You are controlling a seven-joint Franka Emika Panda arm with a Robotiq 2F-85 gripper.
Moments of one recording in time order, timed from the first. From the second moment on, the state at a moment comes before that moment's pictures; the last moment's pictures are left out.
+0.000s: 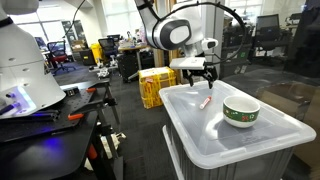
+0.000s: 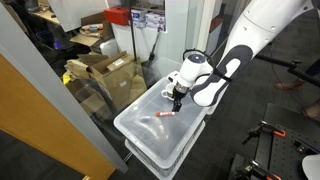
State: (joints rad) arm -0.29 0.76 0.19 -2.06 -0.34 3.07 -0.45
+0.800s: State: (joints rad) arm -0.29 0.96 0.22 -1.82 -0.32 2.88 -0.47
